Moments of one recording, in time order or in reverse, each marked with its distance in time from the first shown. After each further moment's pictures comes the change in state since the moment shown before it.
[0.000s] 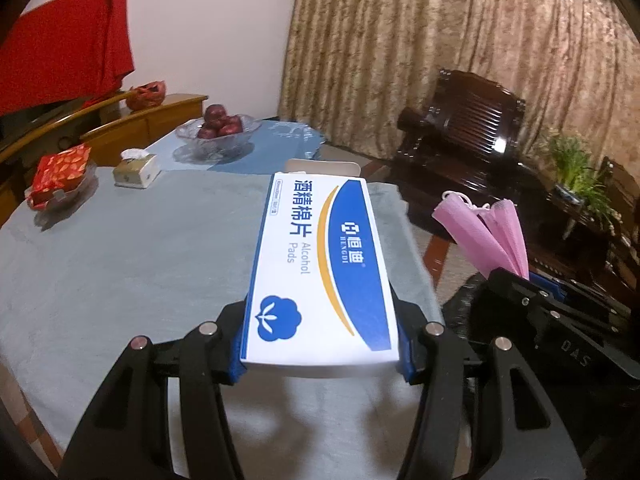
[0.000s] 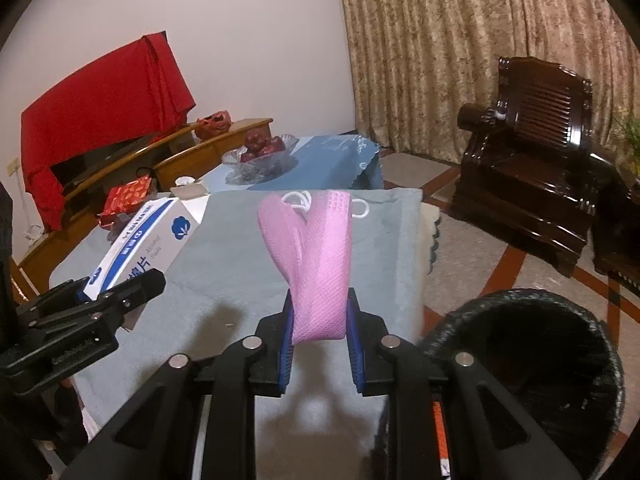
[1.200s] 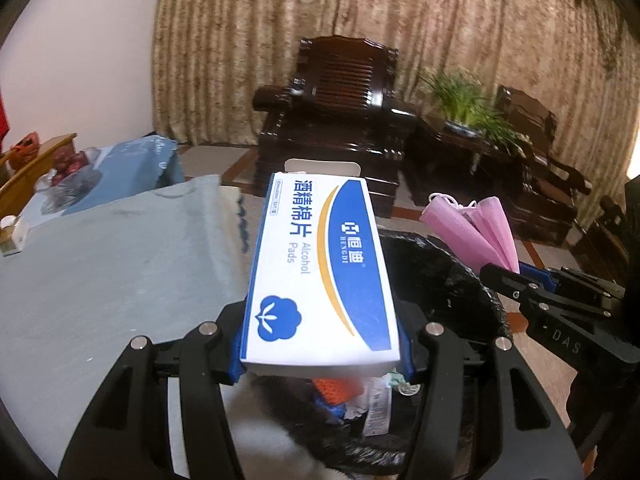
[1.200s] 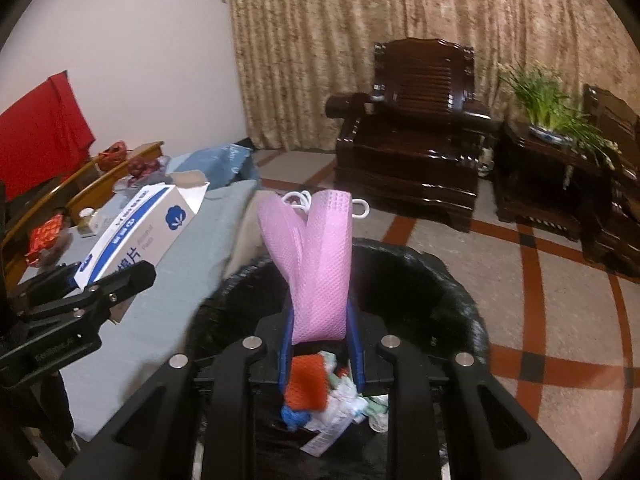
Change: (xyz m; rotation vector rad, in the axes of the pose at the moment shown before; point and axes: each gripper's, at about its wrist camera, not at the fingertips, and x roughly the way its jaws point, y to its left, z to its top) left arm 0.042 -0.194 -0.029 0.281 0.063 -0.334; right arm -0.088 -0.159 -0.058 0.205 0.000 -0.320
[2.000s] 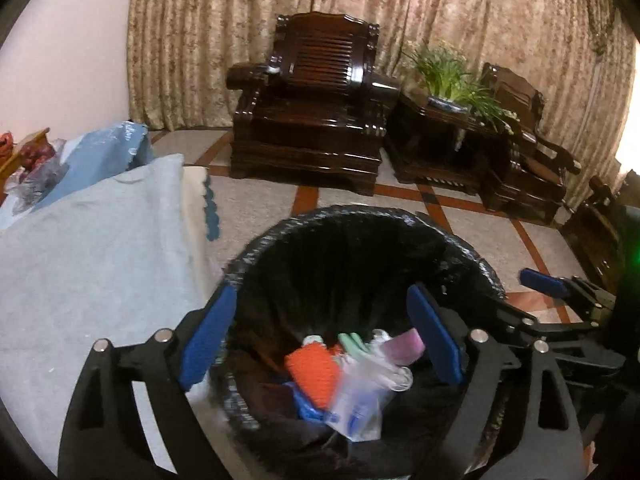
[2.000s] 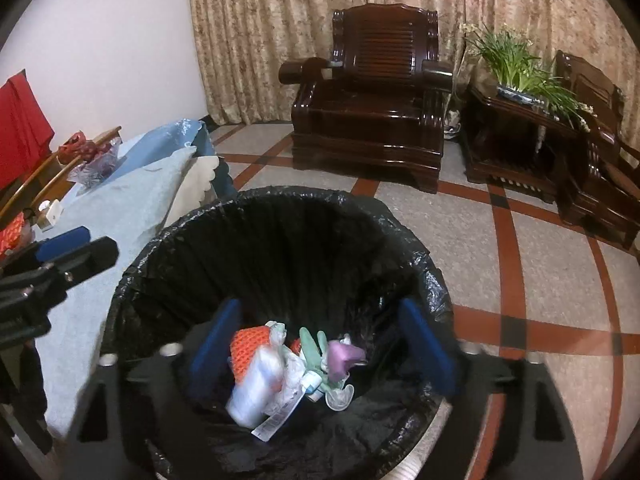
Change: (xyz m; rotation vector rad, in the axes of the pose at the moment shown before) left arm 0.047 -0.001 -0.008 0.028 0.064 -0.047; right arm 0.031 -0.040 -0.026 0.065 0.086 -0.084
